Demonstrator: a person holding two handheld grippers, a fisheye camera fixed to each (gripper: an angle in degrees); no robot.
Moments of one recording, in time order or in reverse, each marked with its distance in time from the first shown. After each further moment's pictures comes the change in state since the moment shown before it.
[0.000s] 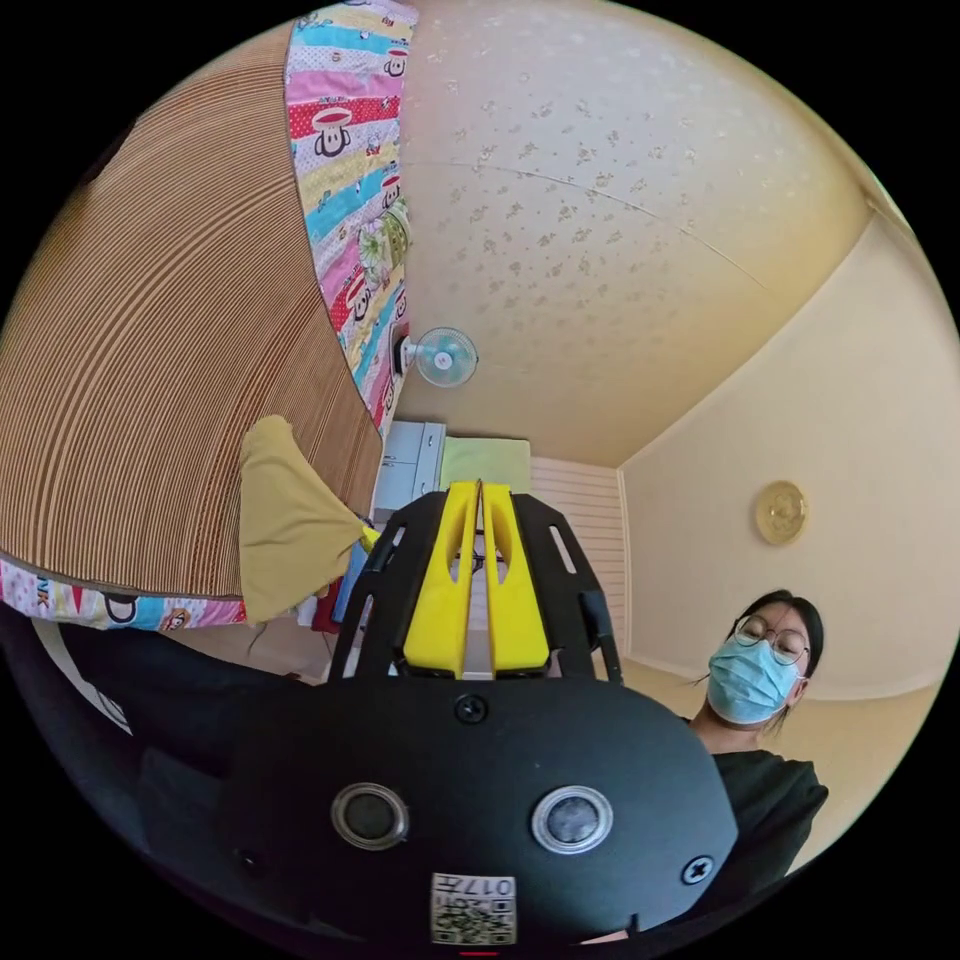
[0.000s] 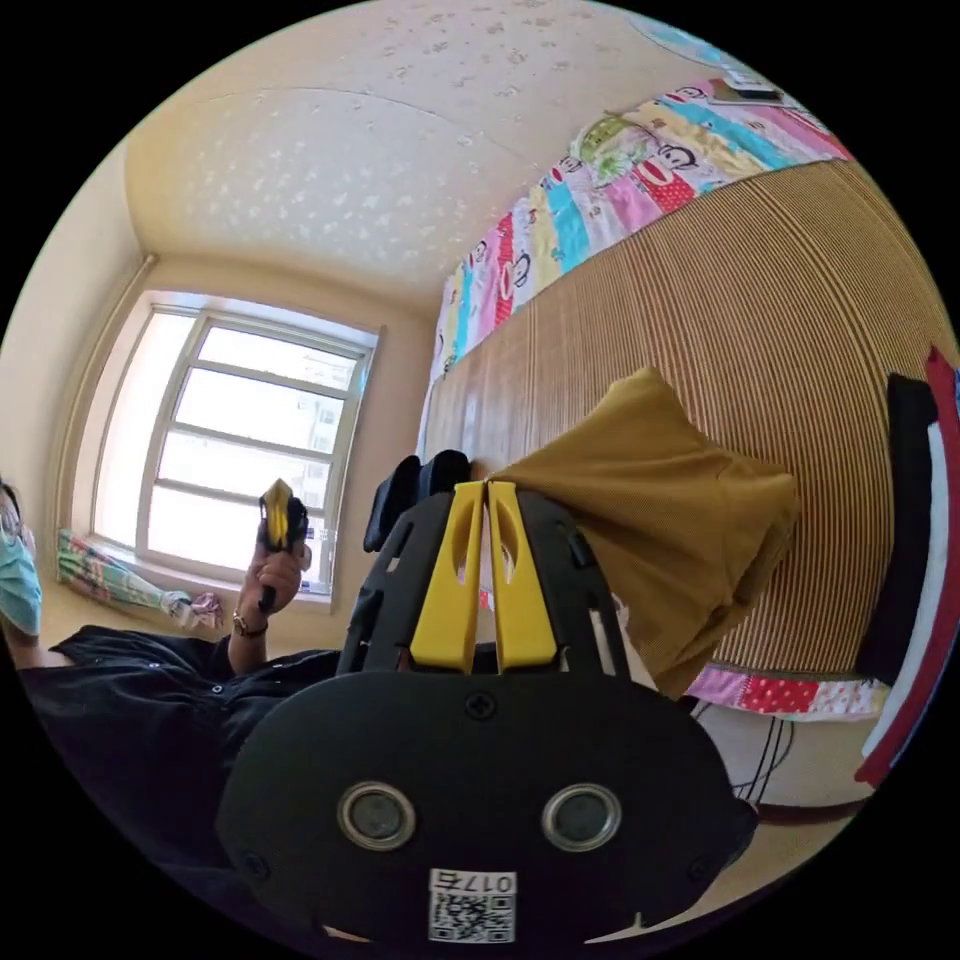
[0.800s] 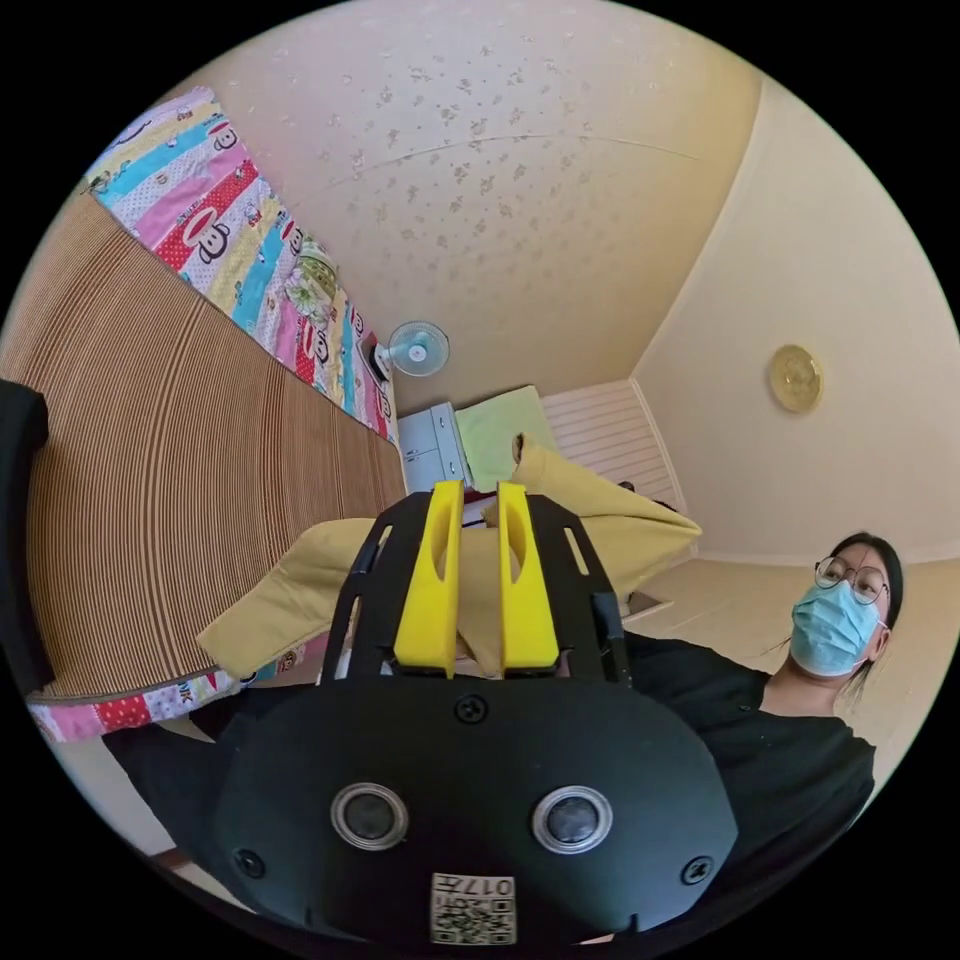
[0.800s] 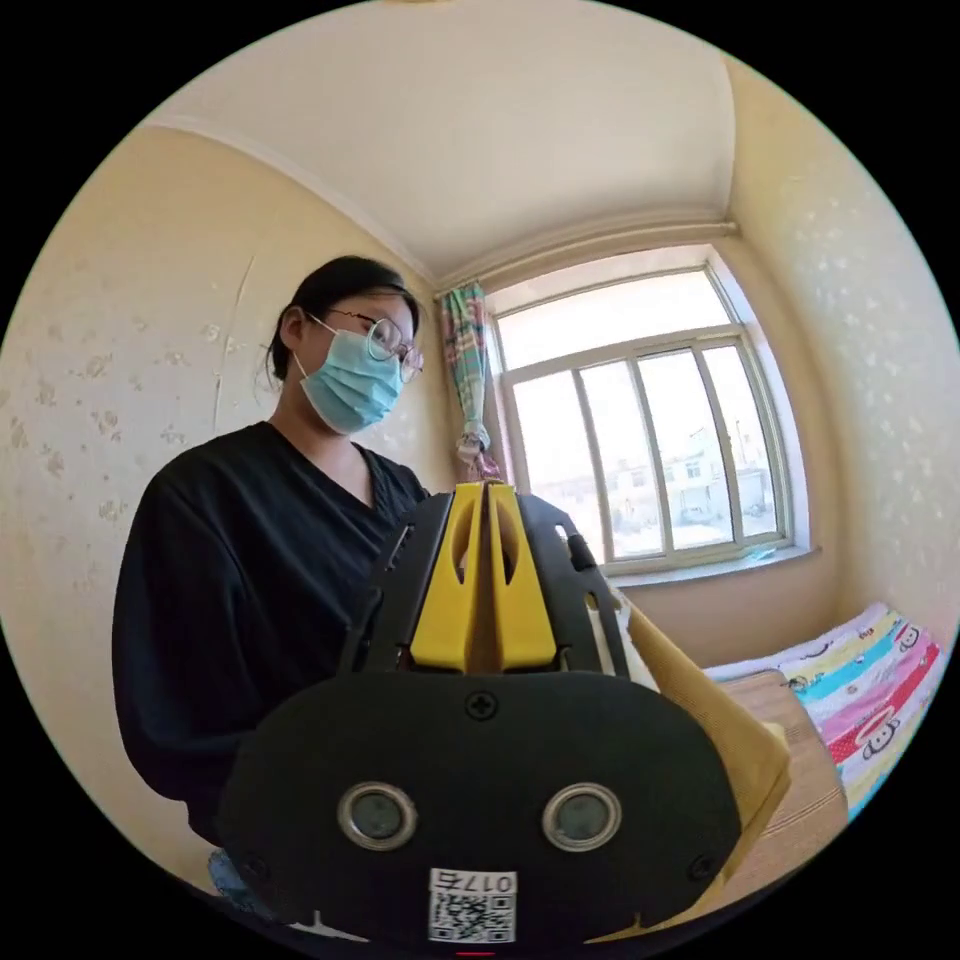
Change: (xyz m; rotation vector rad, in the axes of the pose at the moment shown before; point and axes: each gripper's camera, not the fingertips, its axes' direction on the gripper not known) left arm 0.075 -0.003 0.002 -0.180 -0.136 0.373; right arm -0.319 -0.053 -0.178 0.002 -0.925 -1.232
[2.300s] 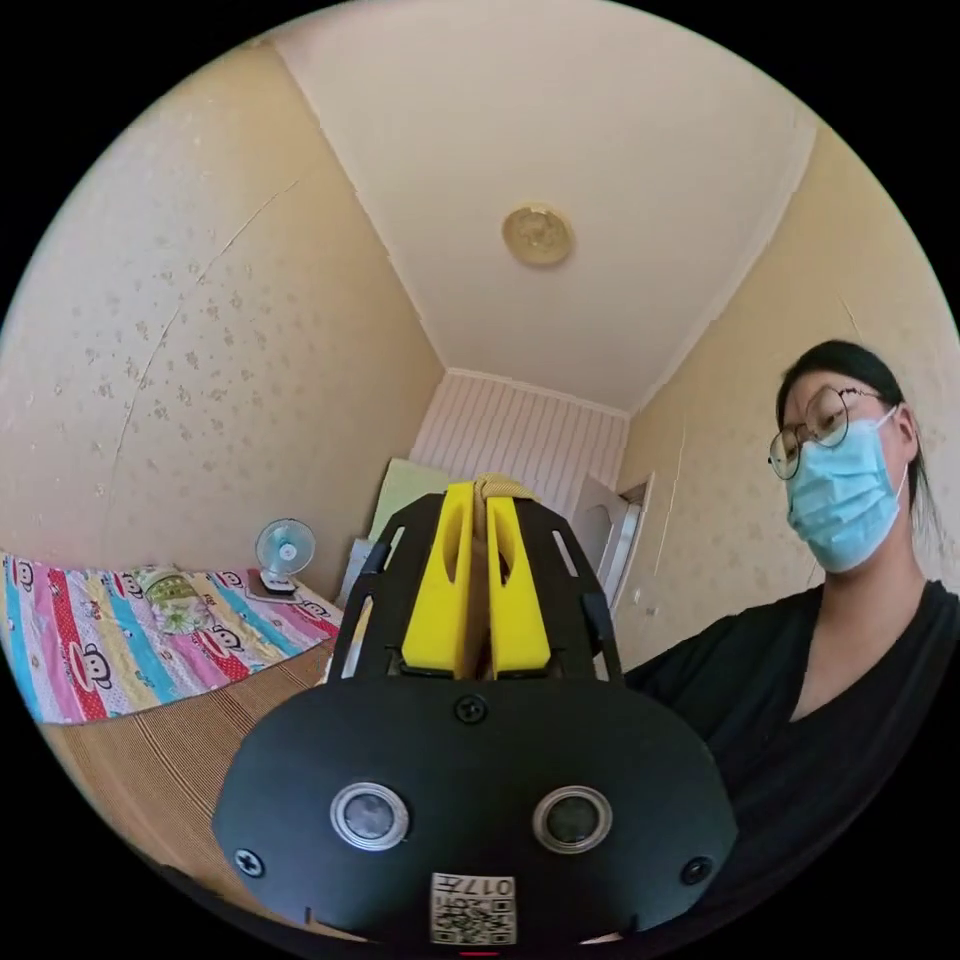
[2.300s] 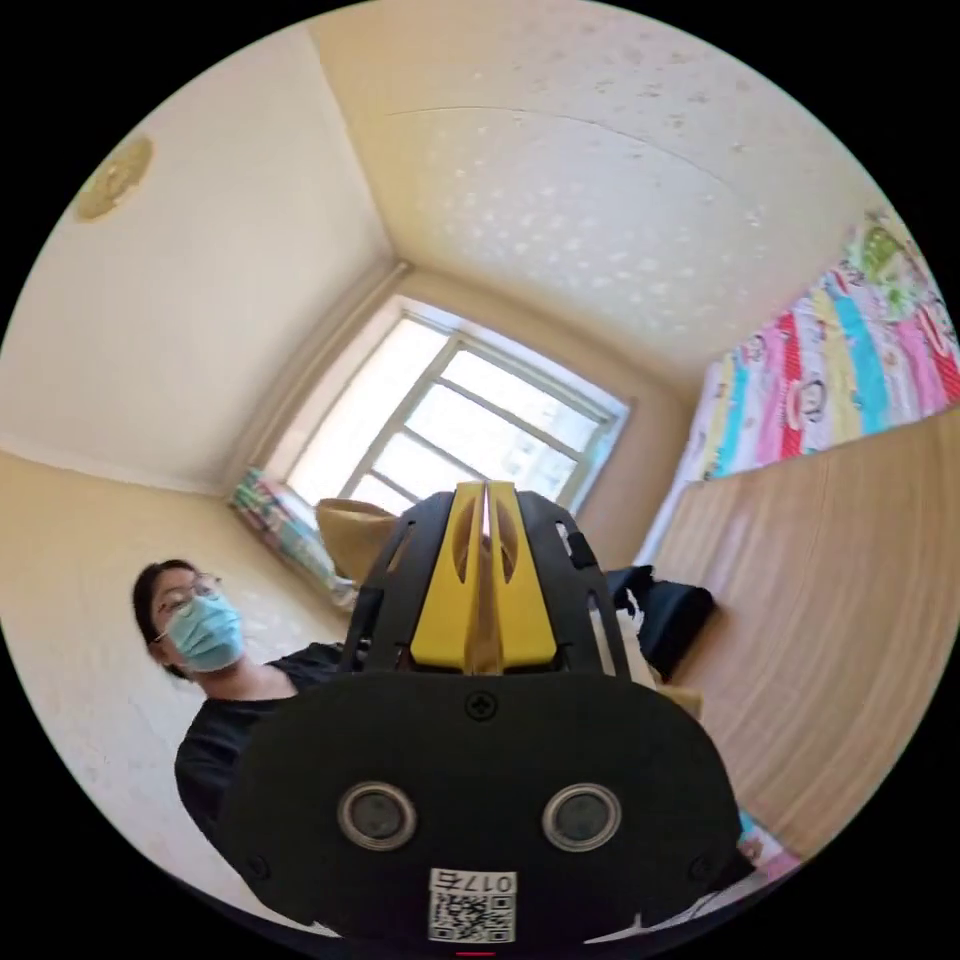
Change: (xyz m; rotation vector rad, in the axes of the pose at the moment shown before) left arm 0.274 0.033 0.092 0.129 0.095 0.910; right arm 0.205 0.076 -0.199 0.292 0.749 0.981
